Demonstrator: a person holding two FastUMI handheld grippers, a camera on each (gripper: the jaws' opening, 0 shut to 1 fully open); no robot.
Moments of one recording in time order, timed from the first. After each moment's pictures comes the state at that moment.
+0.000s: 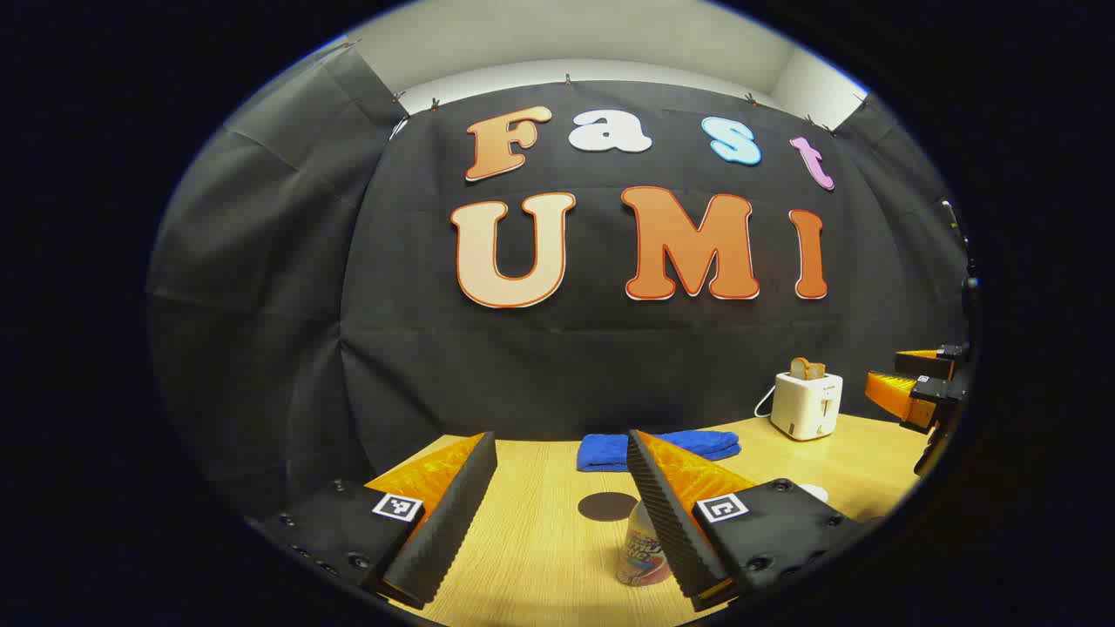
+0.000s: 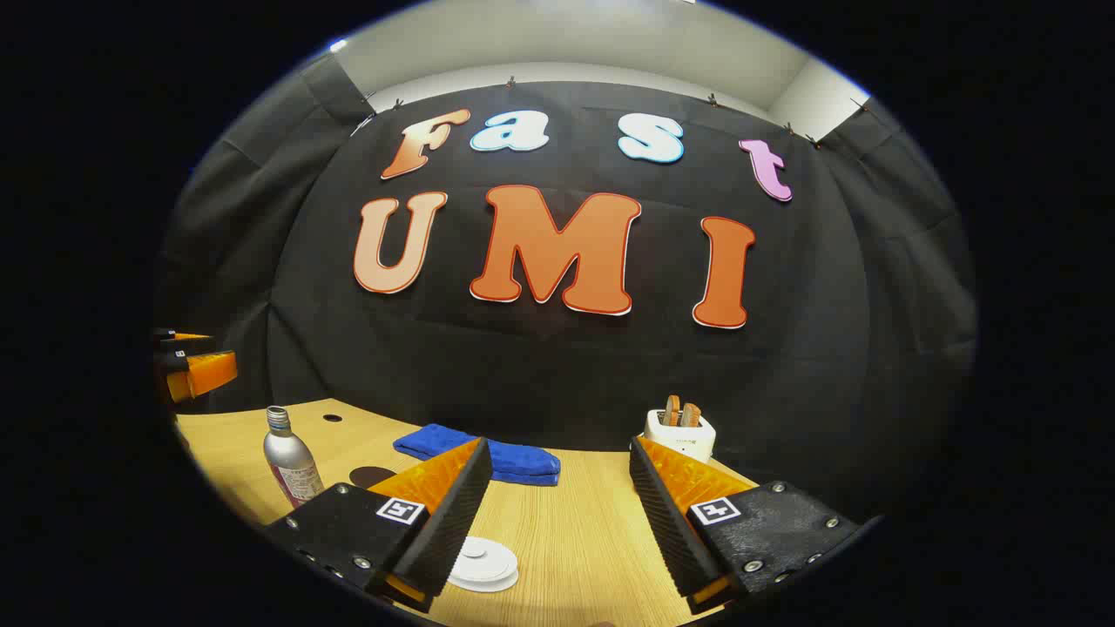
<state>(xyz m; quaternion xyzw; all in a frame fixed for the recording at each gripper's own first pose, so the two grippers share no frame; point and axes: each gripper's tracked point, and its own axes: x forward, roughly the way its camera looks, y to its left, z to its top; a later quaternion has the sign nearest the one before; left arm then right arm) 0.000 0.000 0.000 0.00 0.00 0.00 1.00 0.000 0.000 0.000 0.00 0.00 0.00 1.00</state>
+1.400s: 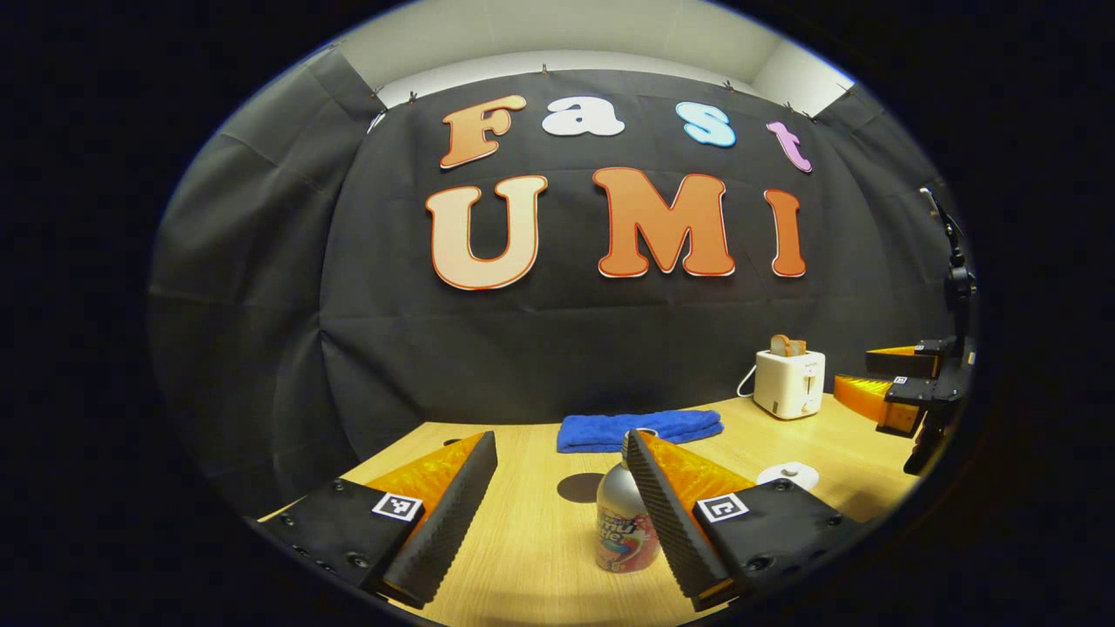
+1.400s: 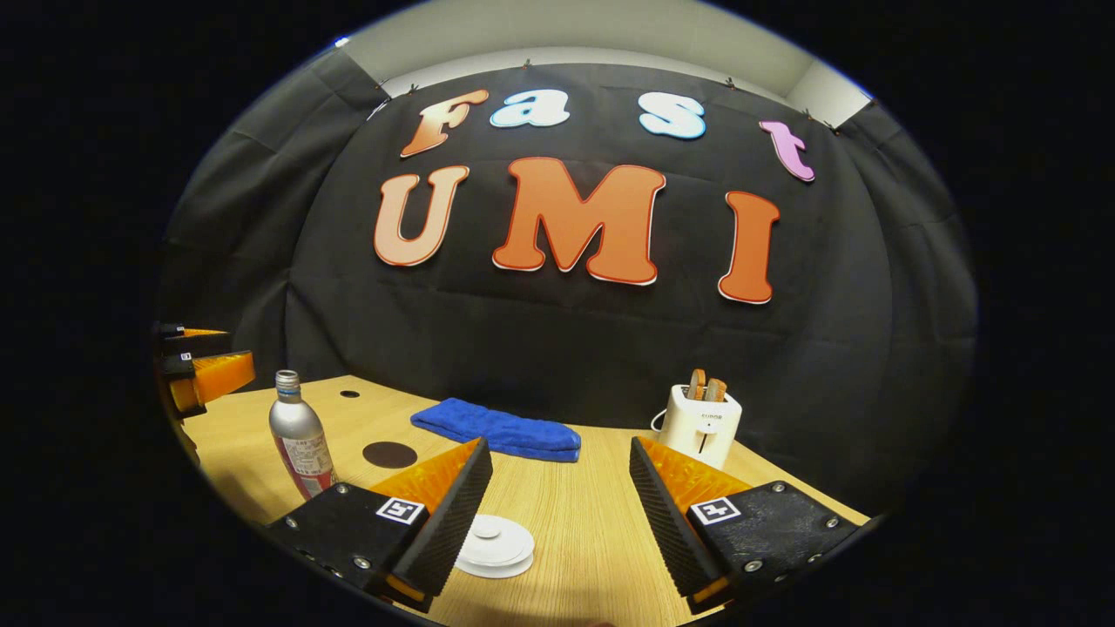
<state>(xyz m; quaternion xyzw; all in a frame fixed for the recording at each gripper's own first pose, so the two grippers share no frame) -0.007 -0.033 -0.036 0.01 0.03 -0.03 1.00 0.003 0.023 -0.043 -0.01 0.04 0.04 1.00</state>
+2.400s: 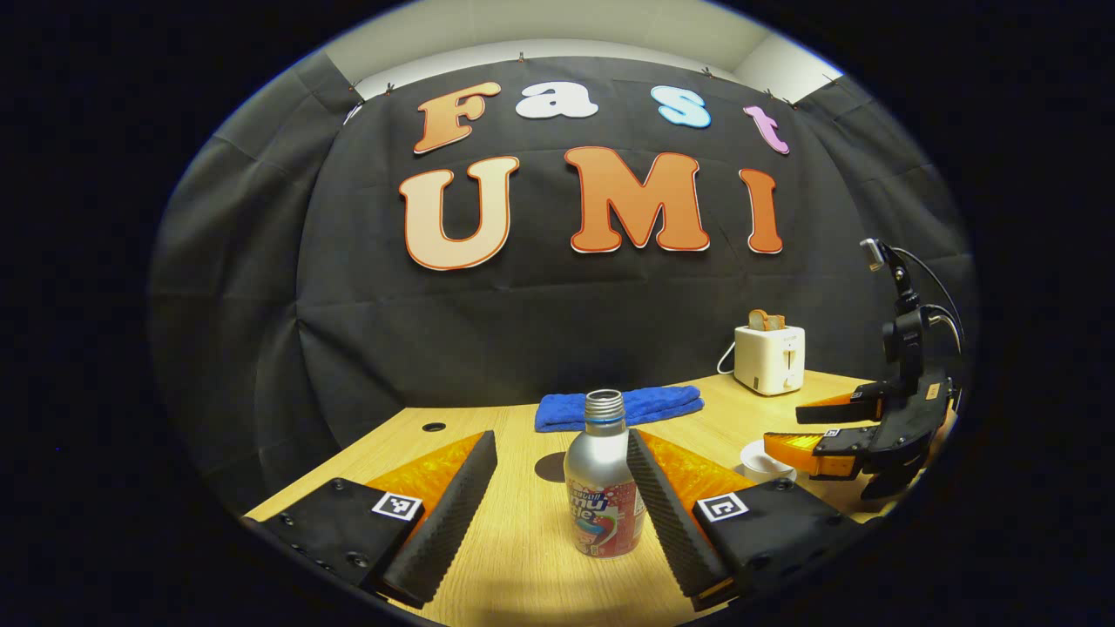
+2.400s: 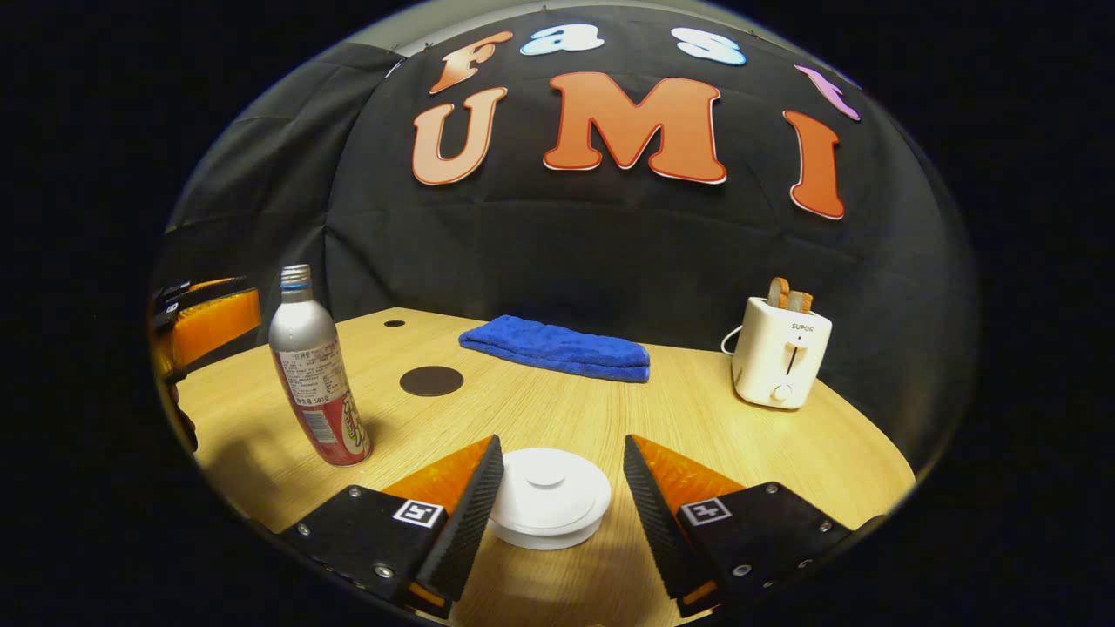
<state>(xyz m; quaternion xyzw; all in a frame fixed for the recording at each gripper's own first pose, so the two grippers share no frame) -0.011 -0.051 -0.064 0.03 0.05 -0.06 1.00 0.013 0.081 -0.143 0.00 0.16 0.14 0.98</state>
